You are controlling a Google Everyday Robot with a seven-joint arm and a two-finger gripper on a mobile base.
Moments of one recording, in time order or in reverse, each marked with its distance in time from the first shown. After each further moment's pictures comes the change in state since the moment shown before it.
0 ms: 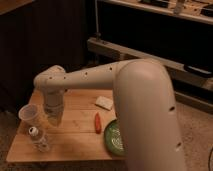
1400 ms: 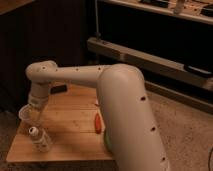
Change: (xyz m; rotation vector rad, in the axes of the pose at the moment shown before) arm -0.102 0.012 -0.007 -0.167 -0.171 -0.132
